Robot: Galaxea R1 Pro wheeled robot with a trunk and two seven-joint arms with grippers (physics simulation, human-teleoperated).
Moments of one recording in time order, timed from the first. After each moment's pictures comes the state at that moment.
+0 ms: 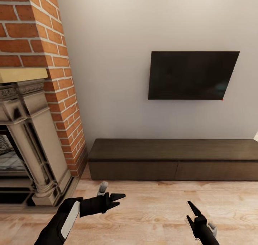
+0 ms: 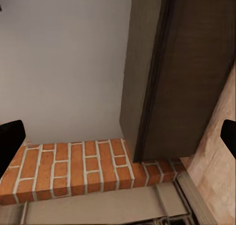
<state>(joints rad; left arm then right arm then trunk) -0.38 -0.02 0.03 -0.94 0.40 0.94 -0.89 -0.17 -0.16 -0.13 -0.62 -1.41 0.27 0.69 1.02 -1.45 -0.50</state>
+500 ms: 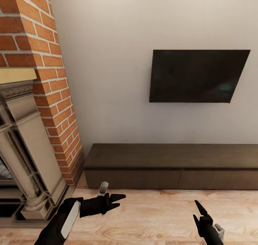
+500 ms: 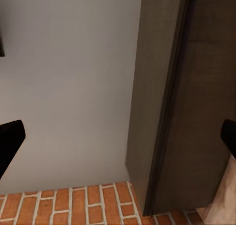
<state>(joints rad) -0.38 -0.02 0.03 -0.94 0.40 0.96 -0.89 -0.17 -0.16 -0.16 -0.62 -1.49 0.19 0.67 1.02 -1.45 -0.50</state>
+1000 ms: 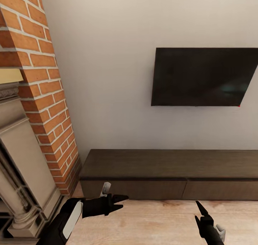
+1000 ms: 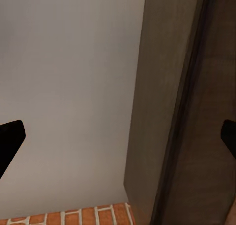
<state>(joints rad) -0.38 -0.02 -0.02 -0.94 0.44 0.99 -0.89 -0.17 -0.16 -0.16 -0.62 -1.50 0.15 0.65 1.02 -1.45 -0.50</state>
